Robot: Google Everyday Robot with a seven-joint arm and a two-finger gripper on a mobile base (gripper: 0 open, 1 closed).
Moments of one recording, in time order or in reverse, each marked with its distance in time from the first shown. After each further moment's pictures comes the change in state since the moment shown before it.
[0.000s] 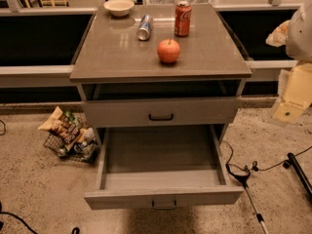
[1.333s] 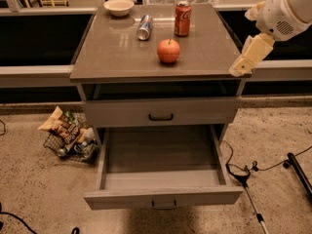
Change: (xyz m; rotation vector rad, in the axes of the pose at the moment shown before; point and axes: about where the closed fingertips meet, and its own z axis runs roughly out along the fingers) arm -0.037 -0.147 0.065 0.133 -0.333 0.083
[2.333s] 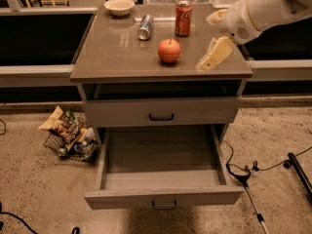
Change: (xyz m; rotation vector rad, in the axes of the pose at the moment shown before) arm -0.049 -0.009 0.073 -0.103 -0.209 -0.043
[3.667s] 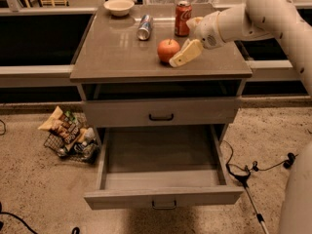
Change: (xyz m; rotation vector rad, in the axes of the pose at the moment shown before) arm -0.023 -0.045 0.094 0.015 -0.231 0.096
